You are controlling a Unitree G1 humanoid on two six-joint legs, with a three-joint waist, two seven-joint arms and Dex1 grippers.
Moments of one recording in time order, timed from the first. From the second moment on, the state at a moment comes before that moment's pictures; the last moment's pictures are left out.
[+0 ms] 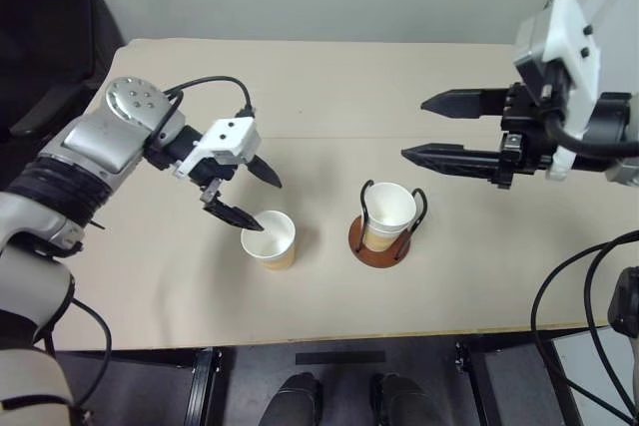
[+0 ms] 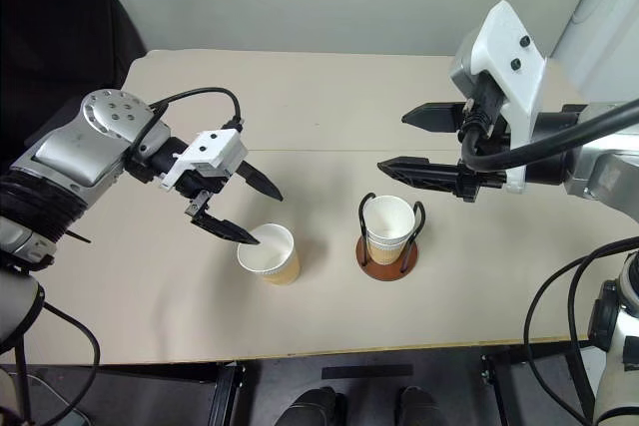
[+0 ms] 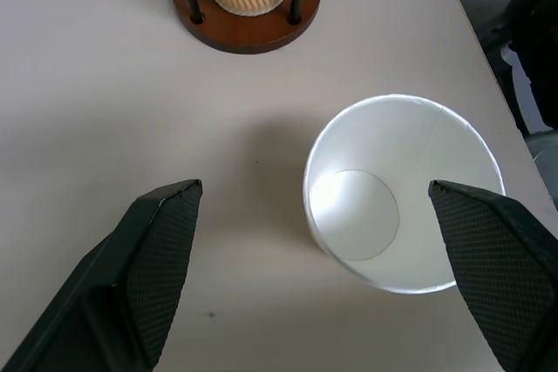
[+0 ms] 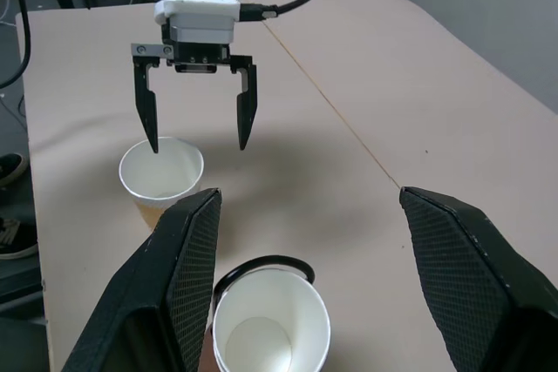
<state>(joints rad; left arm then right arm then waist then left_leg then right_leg) -1.26 1.07 -0.87 0.49 -0.56 0.02 -1.59 -1.01 -0.85 -0.21 -0.63 0.85 1.42 0.75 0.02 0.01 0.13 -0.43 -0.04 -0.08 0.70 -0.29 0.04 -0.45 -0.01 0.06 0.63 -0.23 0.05</state>
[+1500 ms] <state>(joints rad) -1.18 0.97 -0.83 0.48 -0.45 0.06 -1.59 -0.96 -0.92 -0.21 -0.62 0.98 1.34 0.64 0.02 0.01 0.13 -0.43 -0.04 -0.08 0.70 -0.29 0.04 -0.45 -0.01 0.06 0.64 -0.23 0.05</state>
